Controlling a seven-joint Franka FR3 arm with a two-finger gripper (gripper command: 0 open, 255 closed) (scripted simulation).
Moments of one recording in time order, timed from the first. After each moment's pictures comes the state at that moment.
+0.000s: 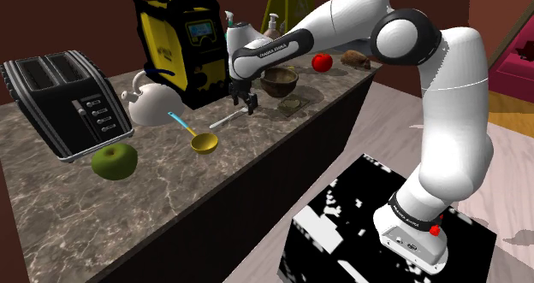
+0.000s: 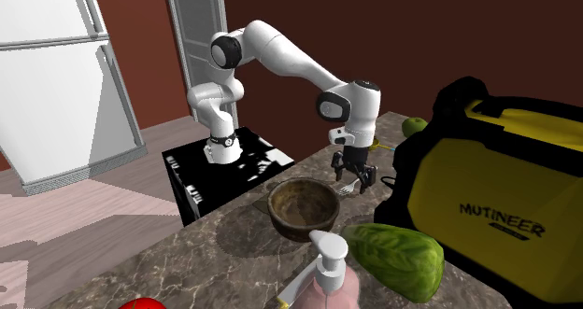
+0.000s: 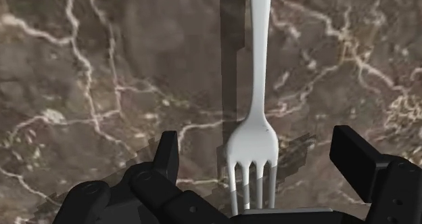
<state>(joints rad) 0.00 0.55 0.27 -1.58 -0.24 2.11 1.84</state>
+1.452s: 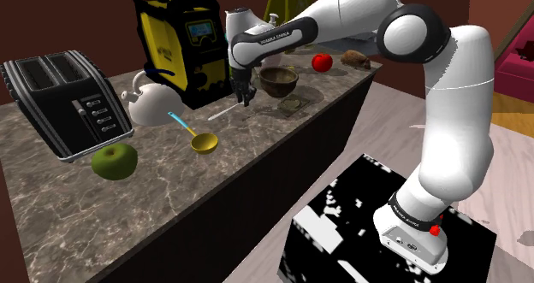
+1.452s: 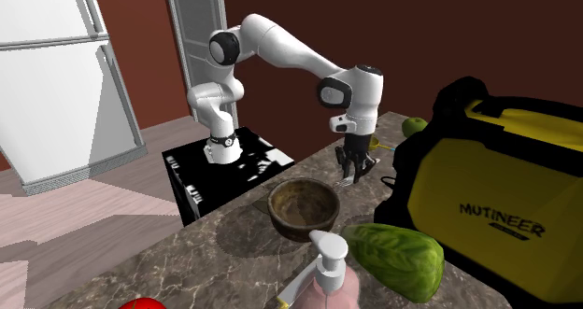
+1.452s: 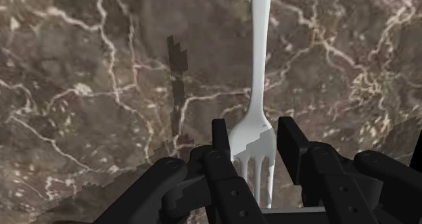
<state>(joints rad) -0.01 0.50 0.28 -1.54 -0.23 2.03 1.82</state>
